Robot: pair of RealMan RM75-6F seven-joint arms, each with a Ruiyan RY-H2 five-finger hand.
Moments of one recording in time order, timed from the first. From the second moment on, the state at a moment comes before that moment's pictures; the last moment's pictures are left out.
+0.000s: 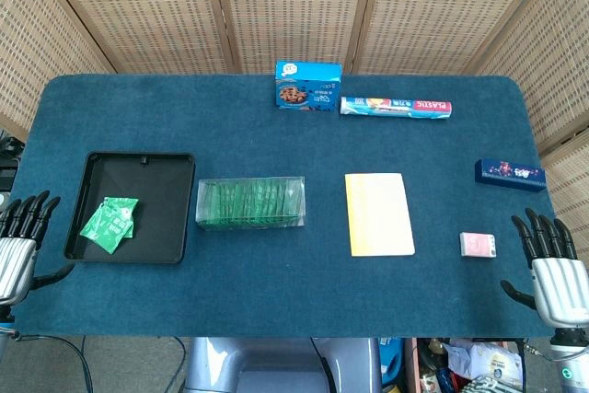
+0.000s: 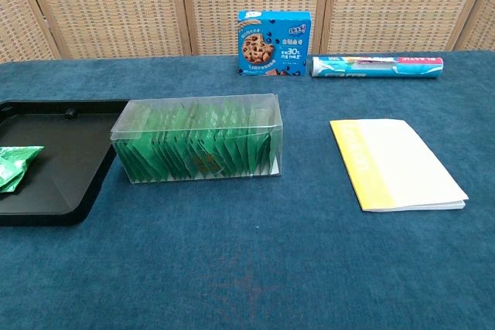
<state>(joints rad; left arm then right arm) -0.12 -1.15 -0.04 -1.55 1.54 1.50 0.04 0.05 -1.13 0.07 -1.60 -1.53 1.55 -0.13</state>
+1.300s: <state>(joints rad) -0.67 -1.46 -0.27 -1.64 1.20 0.96 0.44 0.07 -1.12 0.08 -1.57 -1.47 1.48 -0.06</state>
